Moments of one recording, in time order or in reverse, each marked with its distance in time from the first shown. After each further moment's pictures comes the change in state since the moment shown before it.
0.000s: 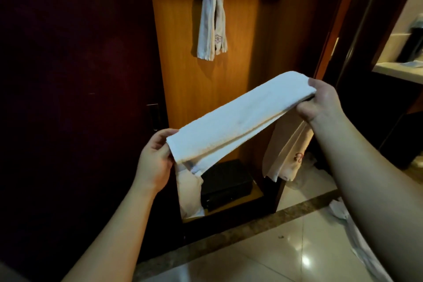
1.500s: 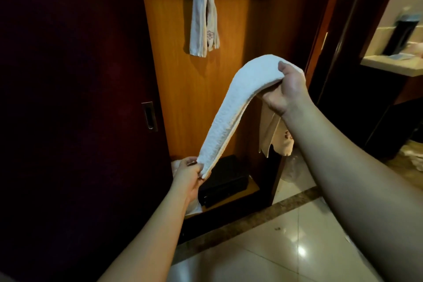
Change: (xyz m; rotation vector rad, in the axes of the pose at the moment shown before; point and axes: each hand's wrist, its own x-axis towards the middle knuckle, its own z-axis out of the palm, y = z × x) left_hand -0.003 -0.090 0.033 0.041 0.181 -0.598; right_hand -0.036 0.029 0.042 -0.029 -0.109 0.074
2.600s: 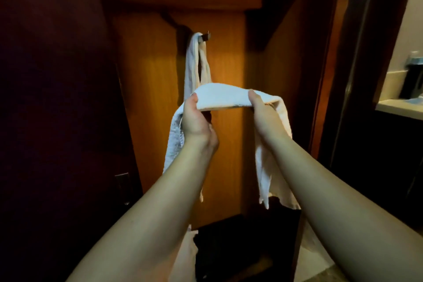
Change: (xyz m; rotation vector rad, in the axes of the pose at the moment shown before) left_hand 0.022 0.227 0.231 -0.571 -0.174 0.488; right_hand 0.175 -0.039 0.024 -0.755 0.061 -0.338
